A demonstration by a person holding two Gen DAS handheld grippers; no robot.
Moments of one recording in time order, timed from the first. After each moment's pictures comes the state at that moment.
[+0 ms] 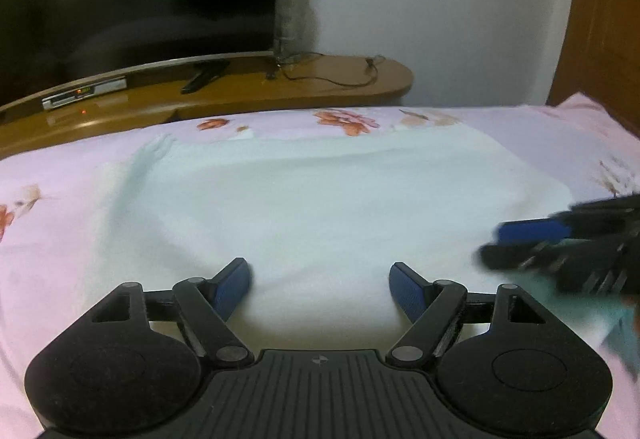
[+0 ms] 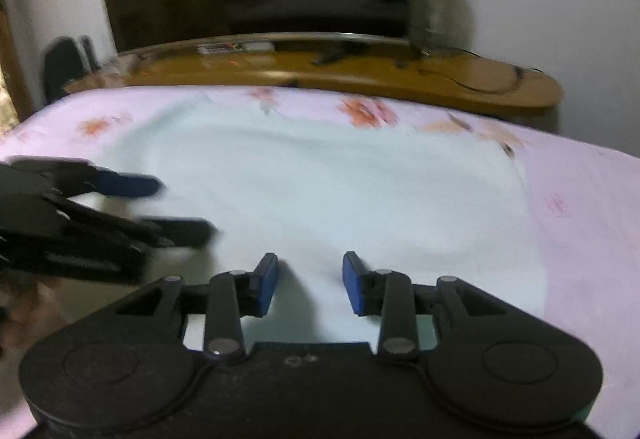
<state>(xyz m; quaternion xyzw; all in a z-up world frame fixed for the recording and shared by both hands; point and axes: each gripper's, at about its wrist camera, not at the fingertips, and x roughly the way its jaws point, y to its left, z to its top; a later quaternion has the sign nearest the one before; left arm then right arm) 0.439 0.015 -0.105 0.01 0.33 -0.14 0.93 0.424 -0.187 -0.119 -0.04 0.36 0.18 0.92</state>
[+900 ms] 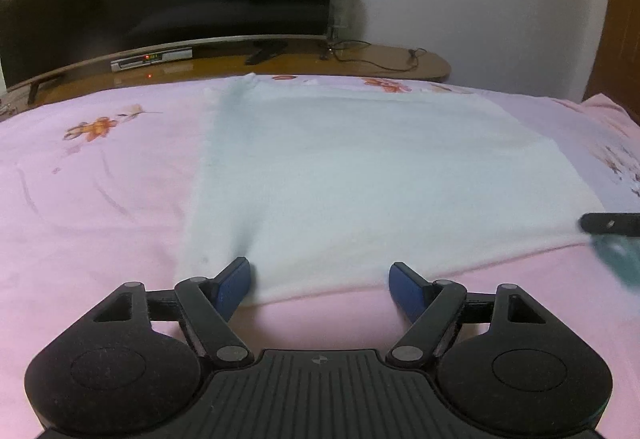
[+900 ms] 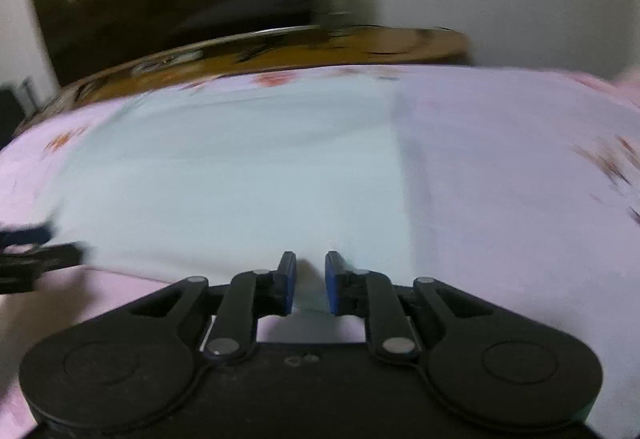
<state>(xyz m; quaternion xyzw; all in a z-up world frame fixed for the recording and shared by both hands) 0.324 0.048 -0.111 0.00 0.35 -0.07 0.94 0.331 -0.257 -0.111 0.04 0.36 0.07 0.93</state>
